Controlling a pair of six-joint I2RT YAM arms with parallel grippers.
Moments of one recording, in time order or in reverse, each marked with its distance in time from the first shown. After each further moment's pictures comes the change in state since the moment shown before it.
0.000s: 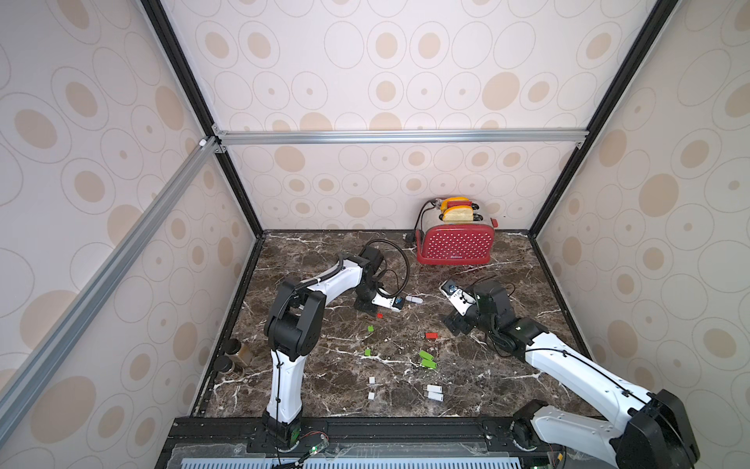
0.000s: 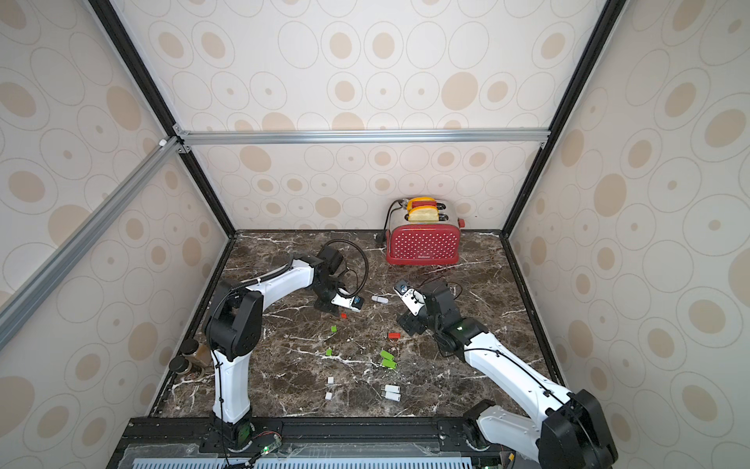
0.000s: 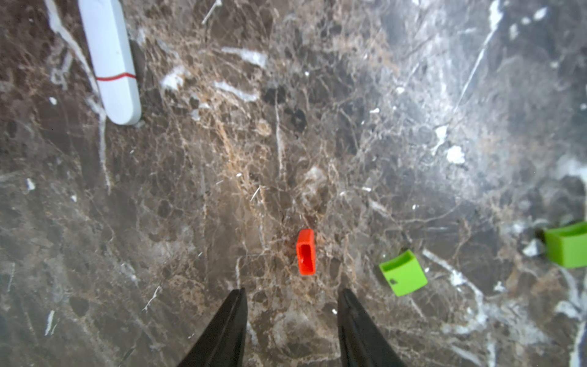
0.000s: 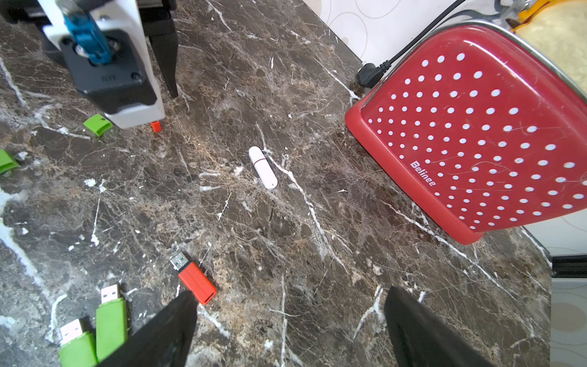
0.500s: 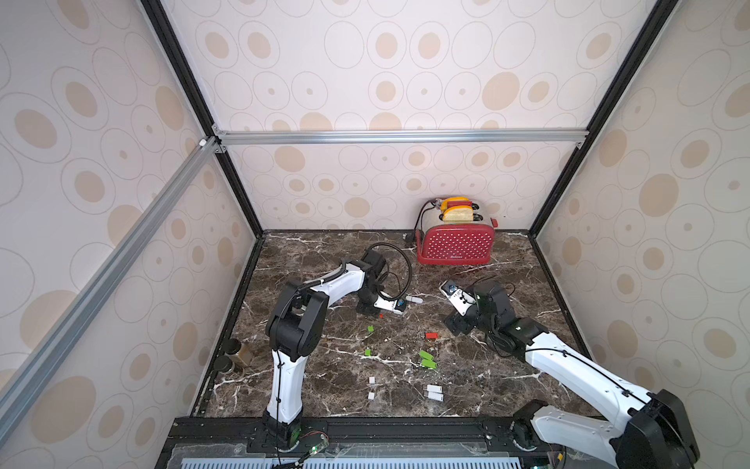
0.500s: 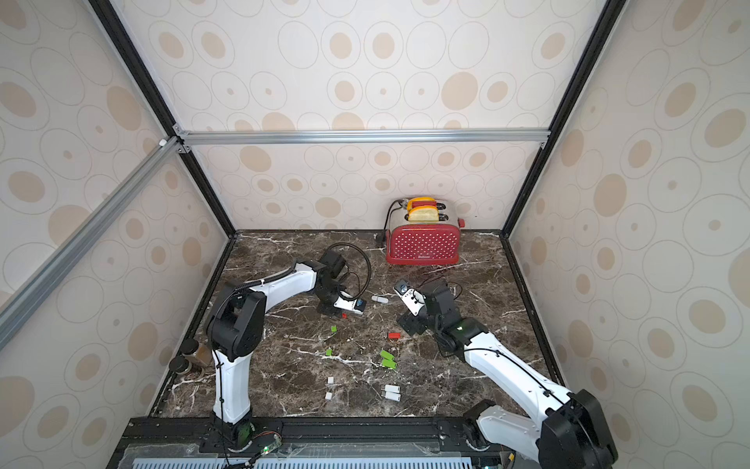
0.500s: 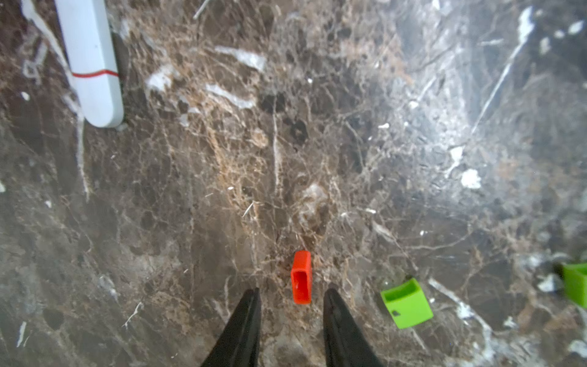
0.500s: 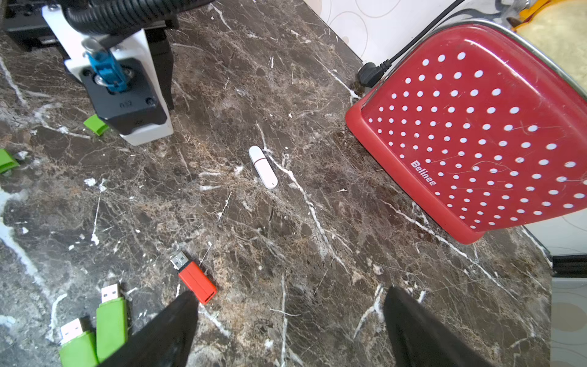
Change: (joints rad) left arm -0.017 0.003 -0.035 0.055 -0.012 -0.049; right arm 0.000 0.000 0.000 -0.001 0.000 0.000
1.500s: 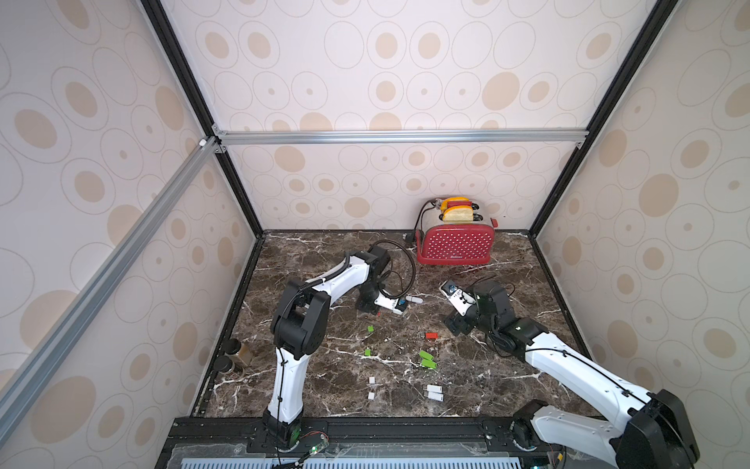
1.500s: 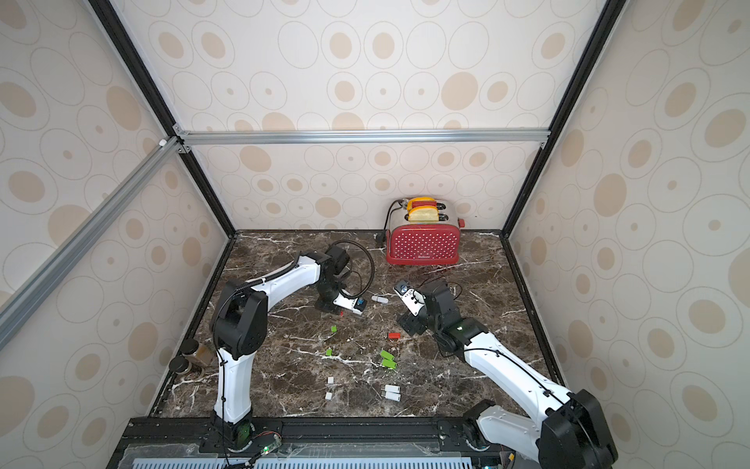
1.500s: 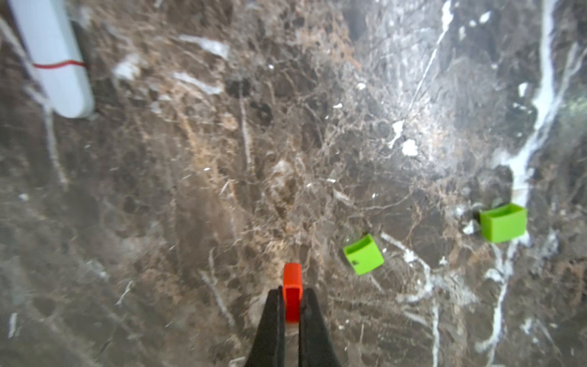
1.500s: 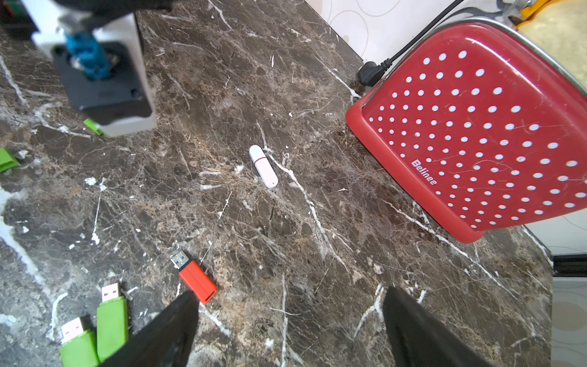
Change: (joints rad) left arm -0.021 0.069 0.246 -0.302 -0.074 0.025; right arm 0.000 0.000 0.000 -0.003 0.000 0.000
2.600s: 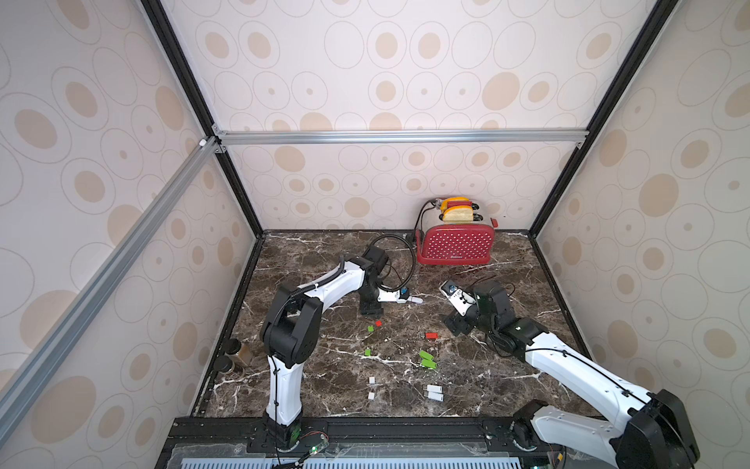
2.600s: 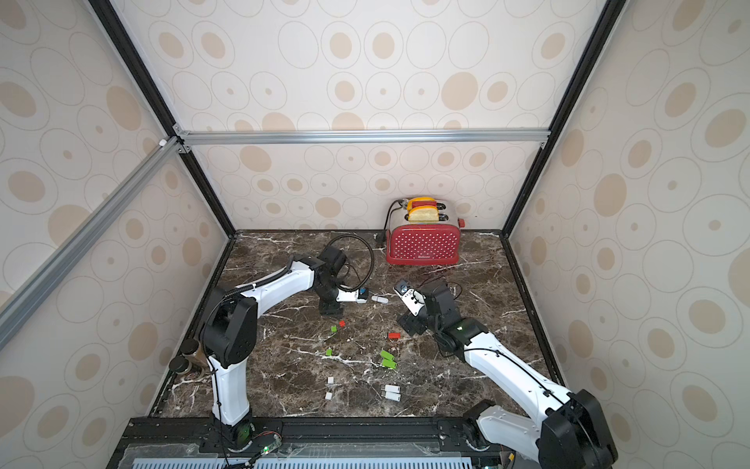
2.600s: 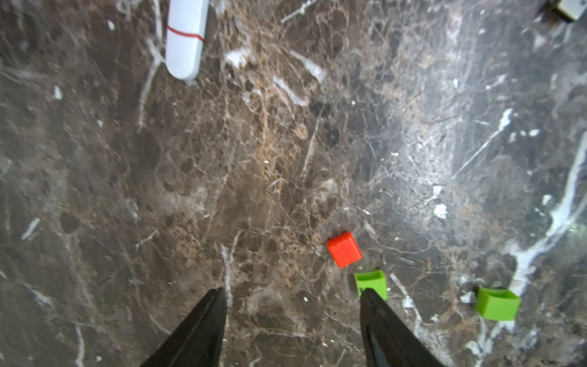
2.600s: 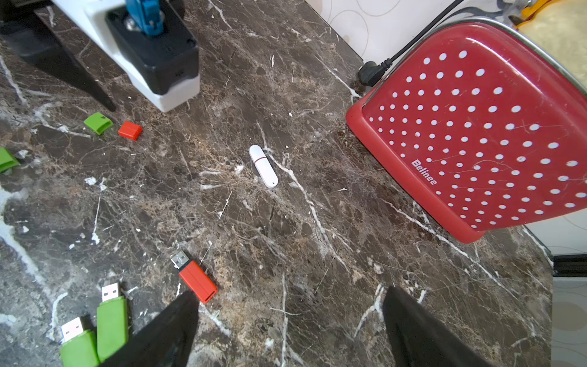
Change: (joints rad) left arm -0.006 -0.151 -0.243 0.246 0.010 -0.394; right arm 0.000 0.000 0.000 0.000 0.000 0.000
